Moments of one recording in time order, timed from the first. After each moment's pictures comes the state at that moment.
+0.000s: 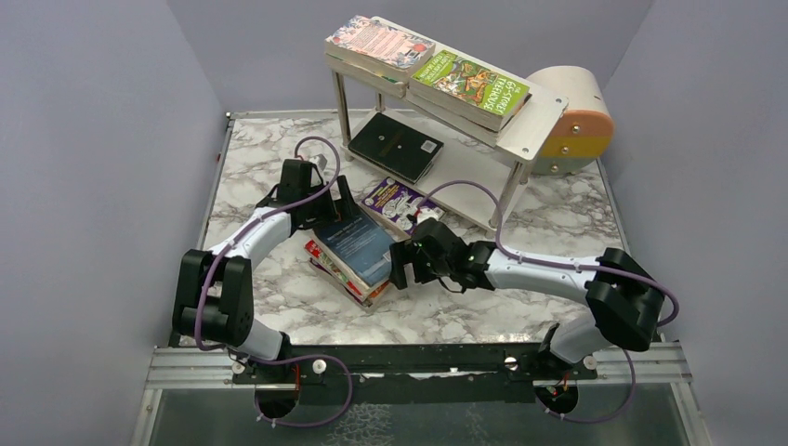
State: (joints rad) left arm -0.20 1.48 0.90 -0.24 0.32 -0.44; right arm 0.99 1.47 0.83 -0.16 0.11 0.59
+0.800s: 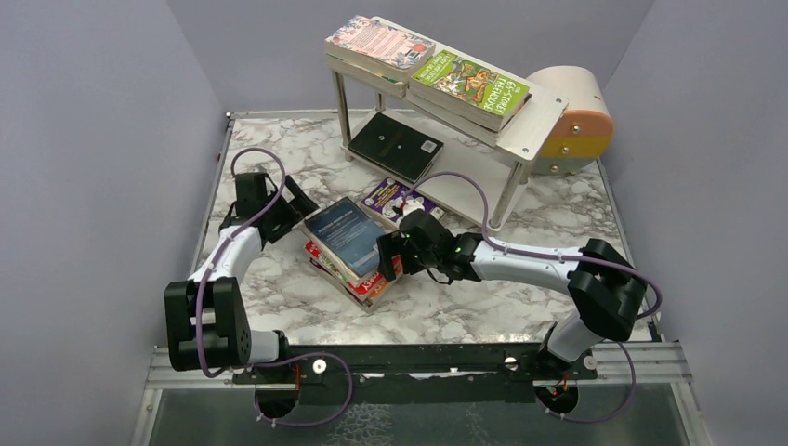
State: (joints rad) left arm 0.07 1.36 0.77 -0.22 0.25 -0.61; right arm 0.99 1.59 0.96 -0.14 0.11 0.51
